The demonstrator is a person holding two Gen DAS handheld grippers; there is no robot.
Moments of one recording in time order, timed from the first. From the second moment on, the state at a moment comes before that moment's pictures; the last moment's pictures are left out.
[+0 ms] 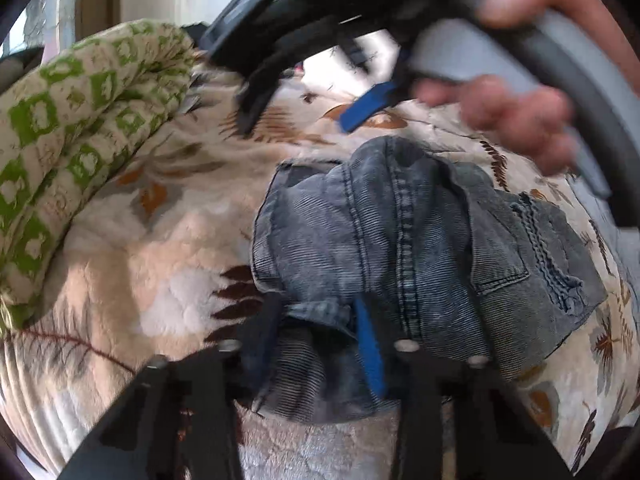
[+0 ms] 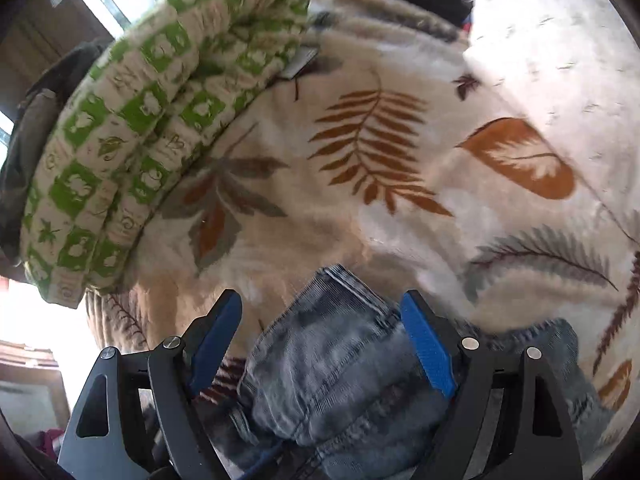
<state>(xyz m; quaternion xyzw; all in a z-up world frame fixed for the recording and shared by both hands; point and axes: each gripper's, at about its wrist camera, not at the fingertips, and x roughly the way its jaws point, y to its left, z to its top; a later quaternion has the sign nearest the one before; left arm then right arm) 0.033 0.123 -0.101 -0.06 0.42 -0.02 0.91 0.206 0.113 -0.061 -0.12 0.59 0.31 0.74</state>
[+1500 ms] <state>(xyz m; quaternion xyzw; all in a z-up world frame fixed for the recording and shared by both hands) -0.007 0.003 -0.014 -0.03 0.27 -0.23 0.93 0.158 -0.044 0.012 -0.05 0.48 0.28 0.83</state>
